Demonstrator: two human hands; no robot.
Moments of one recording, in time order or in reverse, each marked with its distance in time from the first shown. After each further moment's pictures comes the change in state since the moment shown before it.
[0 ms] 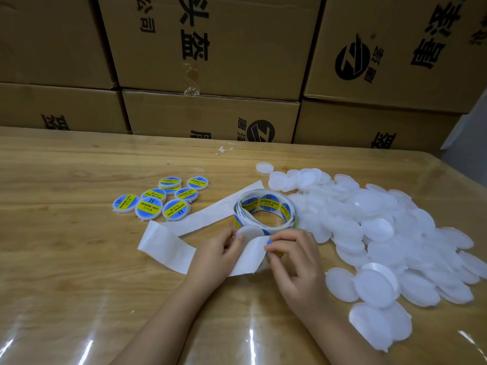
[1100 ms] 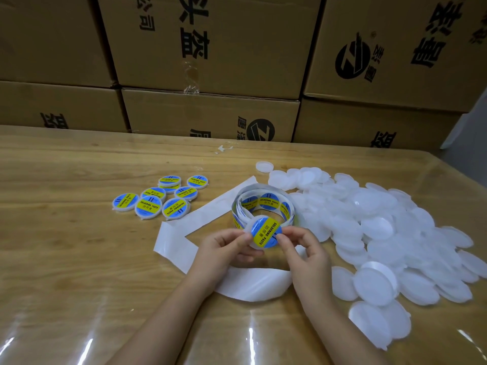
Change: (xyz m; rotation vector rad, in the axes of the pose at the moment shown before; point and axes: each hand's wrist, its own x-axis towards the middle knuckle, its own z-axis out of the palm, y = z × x) left_hand -0.010 0.029 -0.009 -0.897 -0.214 -0.151; right_hand 0.008 -0.004 -0.002 0.241 0.098 0.662
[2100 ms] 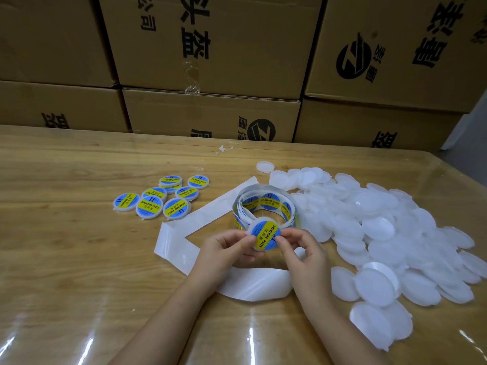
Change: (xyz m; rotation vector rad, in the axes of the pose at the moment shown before) left_hand -0.001 0.000 0.001 0.029 0.003 0.006; right_hand -0.002 0.003 0.002 -0.123 -0.012 0.028
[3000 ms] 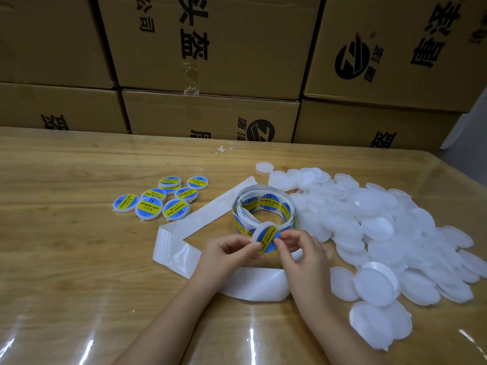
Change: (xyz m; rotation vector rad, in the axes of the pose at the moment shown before) left_hand -0.003 -0.003 0.005 0.071 0.053 0.044; right_hand -0.002 0.000 0.003 -0.297 0.088 -0.107
